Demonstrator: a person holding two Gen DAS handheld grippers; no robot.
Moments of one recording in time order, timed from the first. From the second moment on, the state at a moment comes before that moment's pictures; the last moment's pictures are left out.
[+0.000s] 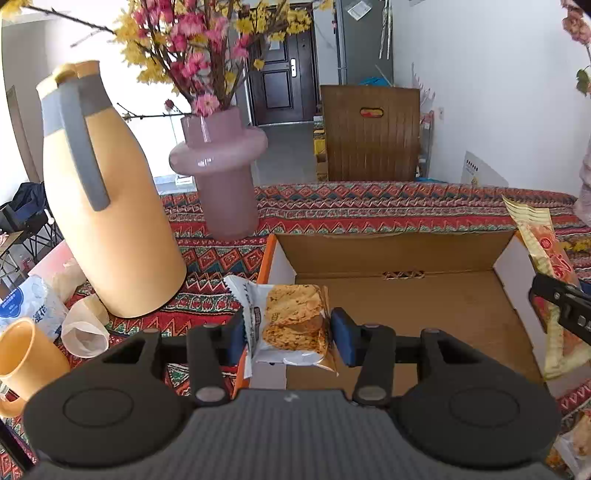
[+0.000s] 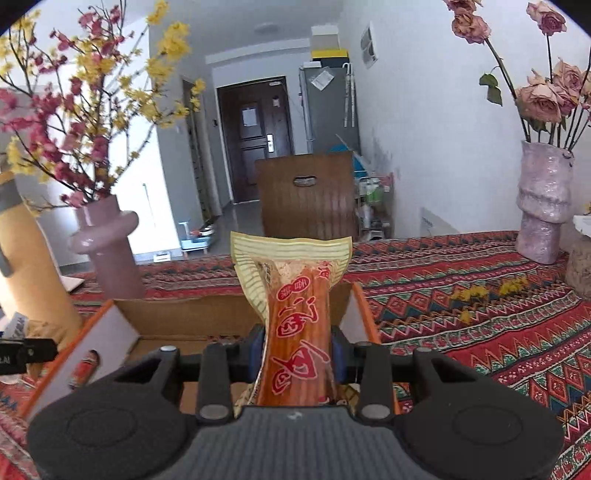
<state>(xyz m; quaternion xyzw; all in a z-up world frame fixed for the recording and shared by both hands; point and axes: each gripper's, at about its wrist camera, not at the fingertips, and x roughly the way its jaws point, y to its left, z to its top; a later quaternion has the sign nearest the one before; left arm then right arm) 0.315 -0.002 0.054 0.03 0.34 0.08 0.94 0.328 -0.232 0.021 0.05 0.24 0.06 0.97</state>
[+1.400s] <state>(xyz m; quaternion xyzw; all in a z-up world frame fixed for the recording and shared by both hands) 0.169 0.089 0.039 -0.01 0.25 0.10 0.96 0.177 -0.256 0.054 0.01 0.13 0.10 0.99</state>
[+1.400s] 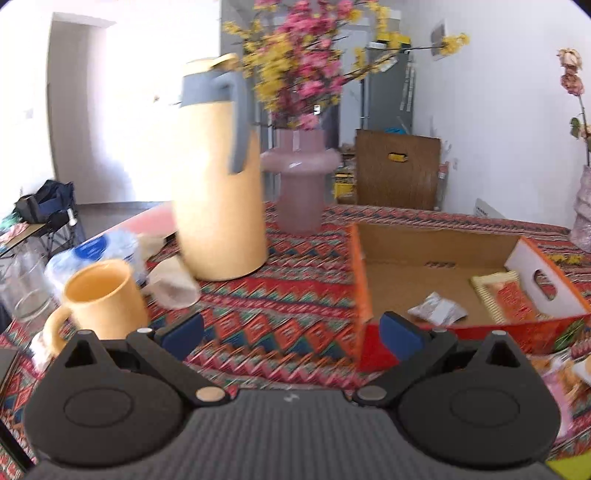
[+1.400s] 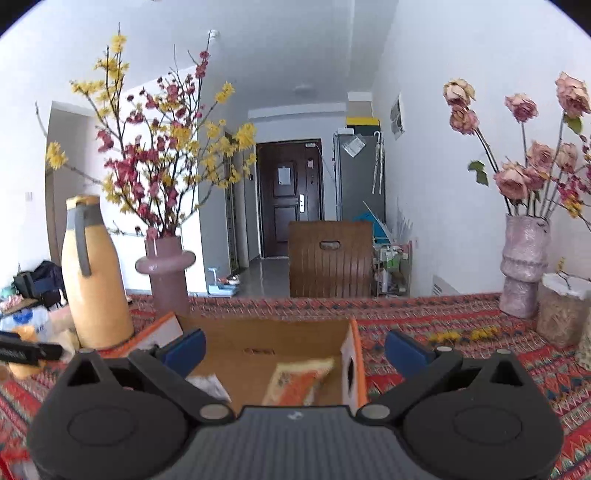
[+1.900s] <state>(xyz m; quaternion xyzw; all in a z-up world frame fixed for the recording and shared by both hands) 0.146 0.138 -0.013 -0.04 0.24 0.13 0.96 0.145 -0.276 -0.026 0.05 0.20 0.07 0.98</state>
